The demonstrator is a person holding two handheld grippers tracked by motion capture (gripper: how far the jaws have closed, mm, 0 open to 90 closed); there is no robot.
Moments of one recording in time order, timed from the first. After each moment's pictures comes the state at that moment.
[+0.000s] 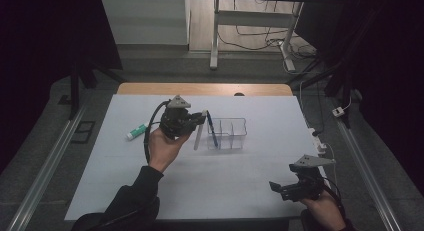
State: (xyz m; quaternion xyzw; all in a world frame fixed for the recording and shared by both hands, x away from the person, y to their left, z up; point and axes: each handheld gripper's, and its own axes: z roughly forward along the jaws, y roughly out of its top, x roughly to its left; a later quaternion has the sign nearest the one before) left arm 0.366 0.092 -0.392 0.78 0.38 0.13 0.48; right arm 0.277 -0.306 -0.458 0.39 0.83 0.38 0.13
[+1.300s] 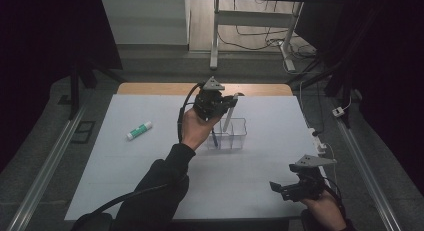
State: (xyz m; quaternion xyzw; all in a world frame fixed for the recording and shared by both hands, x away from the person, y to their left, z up) left arm 0.419 0.017 -0.379 0.79 0.32 0.14 0.50; right arm 0.277 -0.307 -0.457 0.39 0.83 0.38 0.12
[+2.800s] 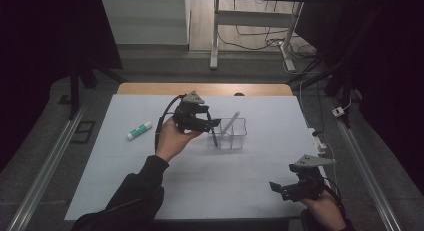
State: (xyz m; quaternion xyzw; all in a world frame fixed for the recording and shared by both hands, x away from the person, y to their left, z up) left arm 0.400 0.075 -0.408 0.83 0.31 0.12 0.46; right arm 0.277 -0.306 -0.458 0.39 0.83 0.38 0.12
